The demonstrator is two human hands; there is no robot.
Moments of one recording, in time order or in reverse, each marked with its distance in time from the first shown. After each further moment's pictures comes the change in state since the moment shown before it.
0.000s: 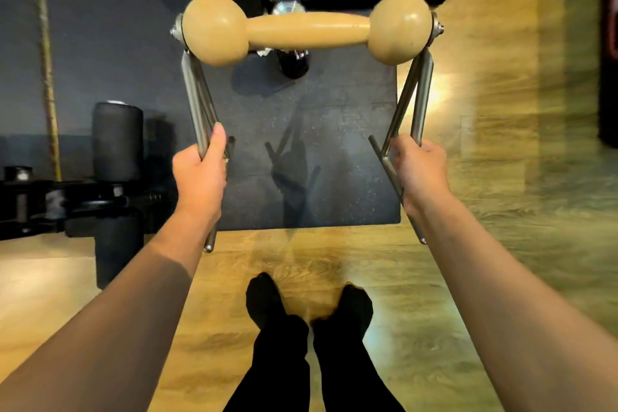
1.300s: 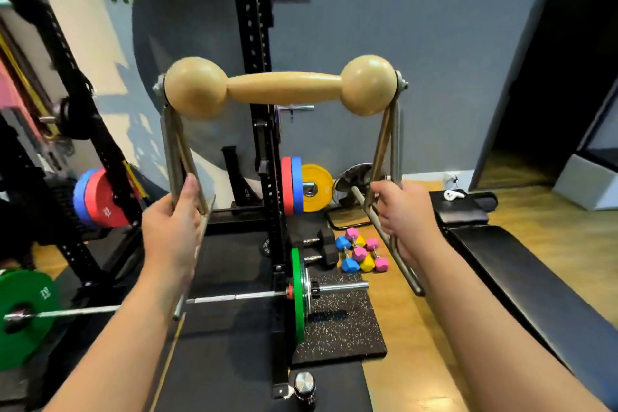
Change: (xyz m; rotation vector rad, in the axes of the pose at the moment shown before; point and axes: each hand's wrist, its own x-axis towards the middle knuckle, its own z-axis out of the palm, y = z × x) left_hand -0.341 0.742 -0.191 -0.519 -0.146 0.876; right_hand -0.524 -0.642 -0.162 0.337 -0.252 -0.905
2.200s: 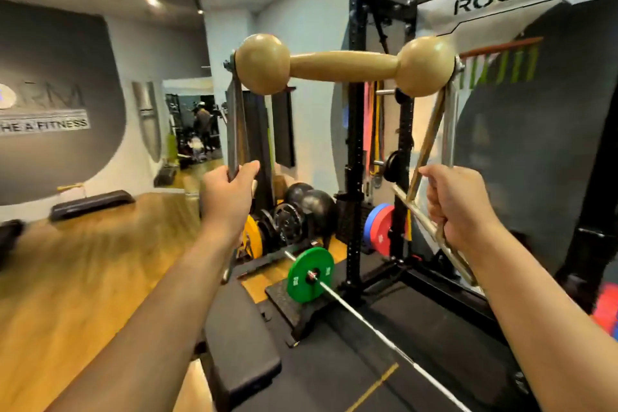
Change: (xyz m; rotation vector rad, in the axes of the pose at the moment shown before) left_hand -0.076 0.284 -0.231 0.535 0.915 0.404; right_hand -0.071 -0.135 0.326 0.304 -0.890 -0.018
